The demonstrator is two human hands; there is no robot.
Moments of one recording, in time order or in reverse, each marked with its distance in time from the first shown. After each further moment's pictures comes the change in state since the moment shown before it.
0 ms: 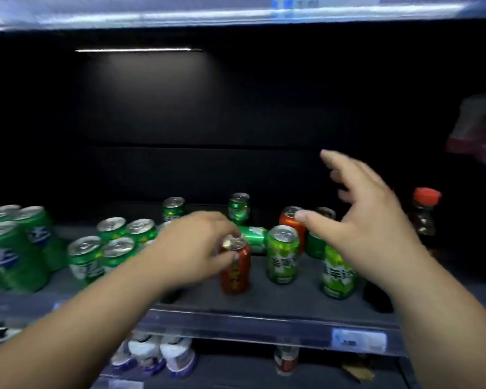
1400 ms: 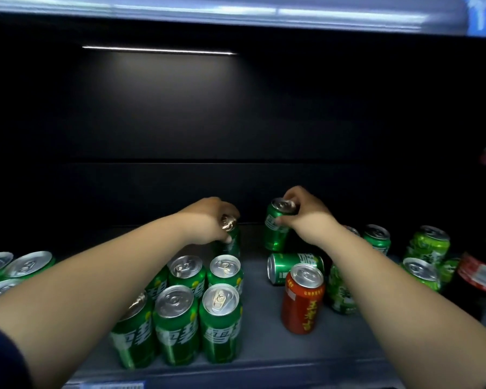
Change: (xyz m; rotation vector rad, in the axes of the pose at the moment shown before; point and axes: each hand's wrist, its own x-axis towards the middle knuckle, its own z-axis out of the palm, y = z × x) left_hand 0.096 -0.196 0.016 -0.209 -0.227 -0.063; right_hand 0.145 0.028 0.200 -0.054 -0.146 0.371
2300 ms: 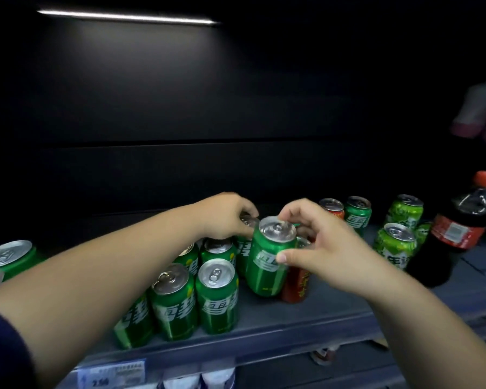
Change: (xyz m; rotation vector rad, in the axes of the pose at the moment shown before) left_hand -0.007 0.044 0.023 -0.060 -0.127 0.221; right_hand -0.148 -0.021 -0.021 0.164 -0.154 -0.216
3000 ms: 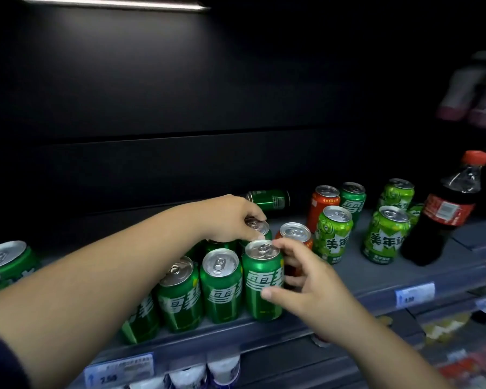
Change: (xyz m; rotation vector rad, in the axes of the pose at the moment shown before) left_hand -0.016 0.010 0.008 0.042 -0.124 0.059; right_hand -0.049 0.029 0.073 0.147 0.110 0.195
